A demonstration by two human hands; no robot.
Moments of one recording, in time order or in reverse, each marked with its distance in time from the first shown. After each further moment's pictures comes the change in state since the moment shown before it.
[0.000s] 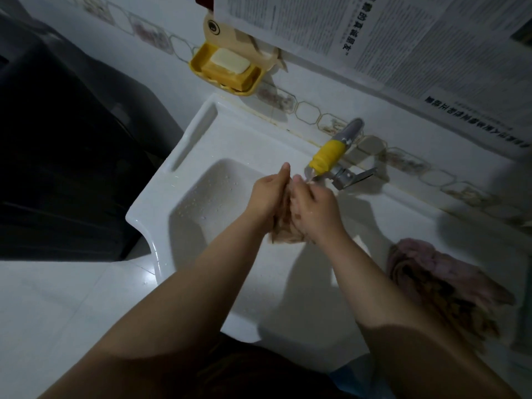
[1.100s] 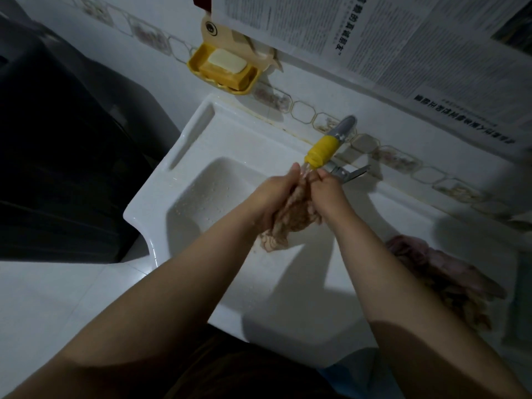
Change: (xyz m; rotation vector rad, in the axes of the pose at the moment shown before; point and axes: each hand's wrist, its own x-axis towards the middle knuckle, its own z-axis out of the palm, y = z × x) left_hand -0.021 0.013 -0.001 0.040 -0.242 -0.162; right_hand 0.036 0.011 -0.019 -0.046 -0.050 0.129
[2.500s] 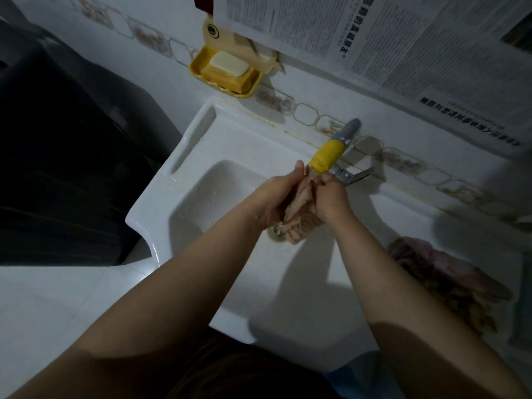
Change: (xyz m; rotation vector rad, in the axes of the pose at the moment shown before) left_hand 0.019 0.004 -0.003 -0.266 -0.125 -0.055; right_hand 0.007 0.006 0.006 -0.021 0.045 0.033
